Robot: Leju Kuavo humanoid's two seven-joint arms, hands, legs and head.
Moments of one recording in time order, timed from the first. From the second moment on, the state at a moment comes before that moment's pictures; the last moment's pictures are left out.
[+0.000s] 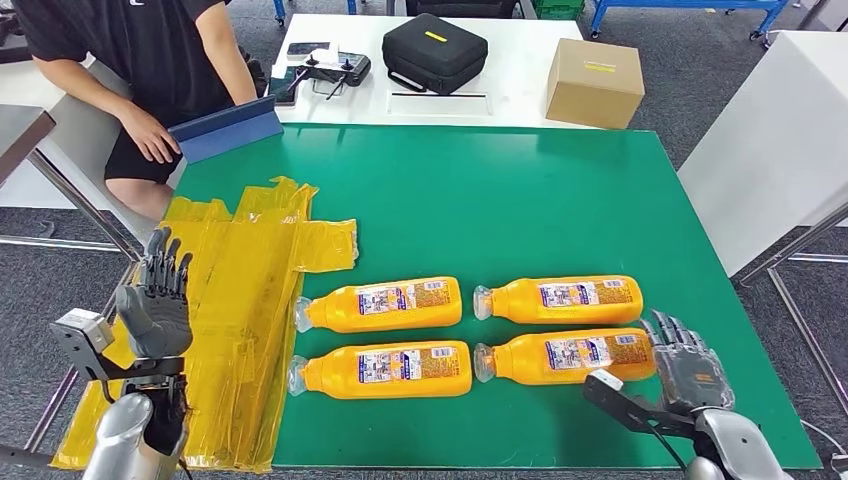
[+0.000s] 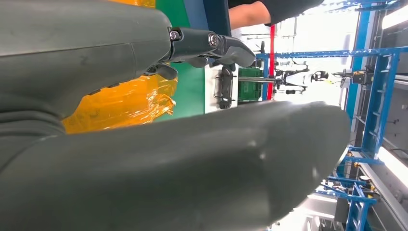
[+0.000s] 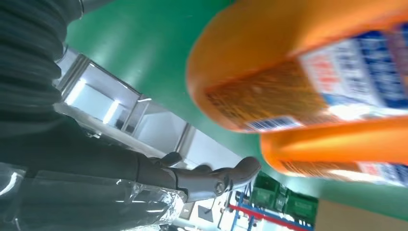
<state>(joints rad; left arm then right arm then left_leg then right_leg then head) -0.15 -0.02 0.03 -1.35 0.14 -0.17 -0.42 0.16 -0.21 -0.23 -1.62 1.25 0.11 -0.09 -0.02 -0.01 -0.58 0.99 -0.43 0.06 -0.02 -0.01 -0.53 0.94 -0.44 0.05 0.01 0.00</state>
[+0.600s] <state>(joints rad) -0.09 0.01 0.04 -1.40 0.17 -0.18 -0.42 0.15 -0.31 -0.26 -1.57 1.22 0.11 -0.10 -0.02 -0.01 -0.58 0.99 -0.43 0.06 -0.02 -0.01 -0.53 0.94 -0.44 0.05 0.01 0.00</state>
